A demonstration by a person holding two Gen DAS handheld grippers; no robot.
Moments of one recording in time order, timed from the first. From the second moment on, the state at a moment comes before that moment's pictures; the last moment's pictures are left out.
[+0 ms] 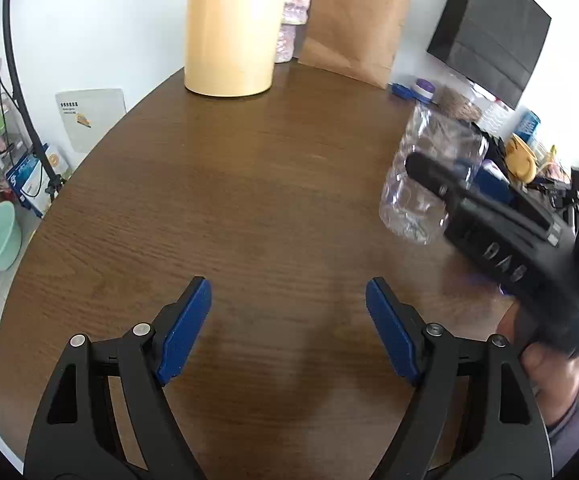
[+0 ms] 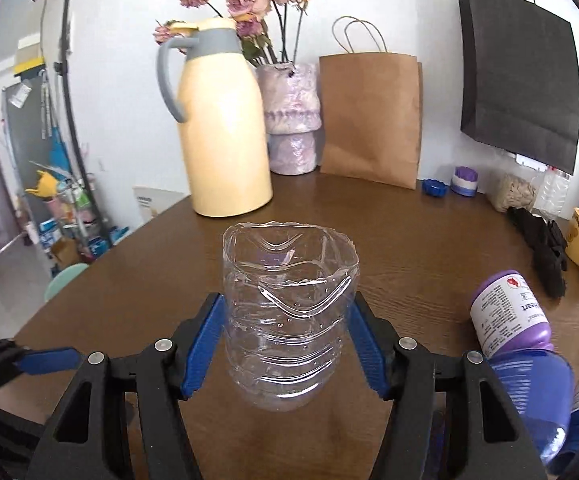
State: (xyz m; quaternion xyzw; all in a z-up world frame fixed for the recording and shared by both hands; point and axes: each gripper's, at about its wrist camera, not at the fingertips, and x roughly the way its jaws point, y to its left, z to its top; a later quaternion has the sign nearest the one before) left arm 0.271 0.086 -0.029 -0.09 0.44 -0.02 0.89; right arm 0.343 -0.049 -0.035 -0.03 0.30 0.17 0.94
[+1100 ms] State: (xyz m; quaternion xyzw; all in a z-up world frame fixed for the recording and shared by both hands) left arm 0.243 0.083 -0.013 -0.07 0.43 -0.02 0.90; right arm 0.314 -0.062 -0.037 -0.03 0.35 0.17 0.92
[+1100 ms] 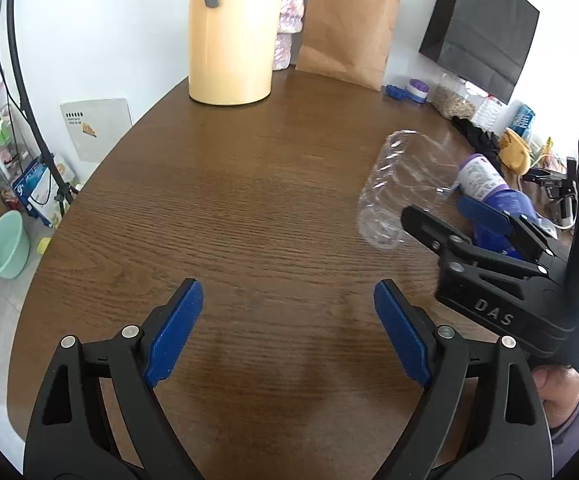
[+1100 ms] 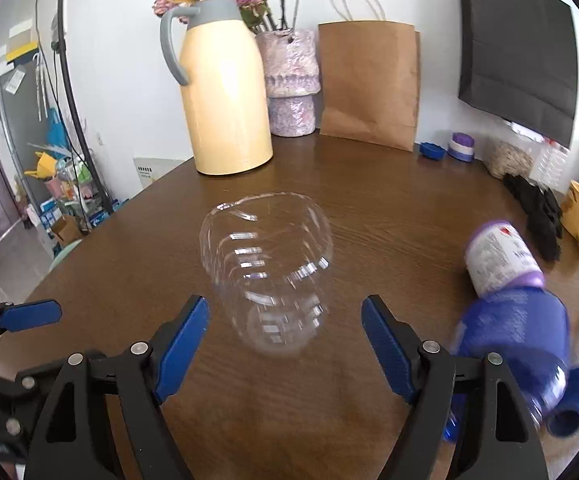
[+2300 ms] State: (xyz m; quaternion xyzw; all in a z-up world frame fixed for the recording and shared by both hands) left arm -0.001 -0.038 0.033 0.02 0.30 -0.07 0.95; right arm 0.010 -0.246 0.006 0.03 0.35 0.10 0.93
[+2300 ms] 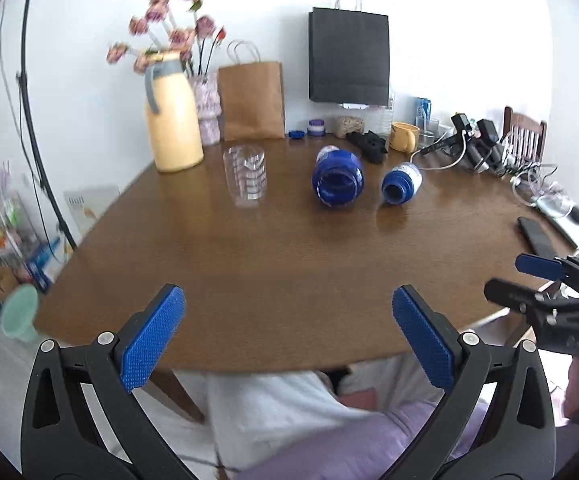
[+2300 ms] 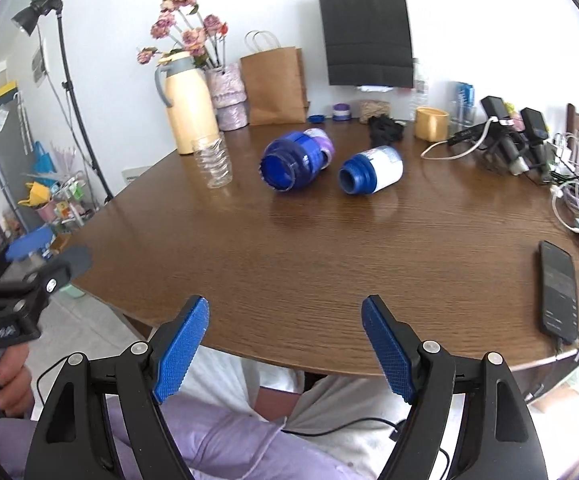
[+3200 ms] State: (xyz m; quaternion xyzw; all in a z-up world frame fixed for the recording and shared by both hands) left arm -0.011 -0.016 0.026 0.02 0.32 -0.02 0.95; right arm -0.001 -0.232 0.013 0.06 0.35 0.07 0.93
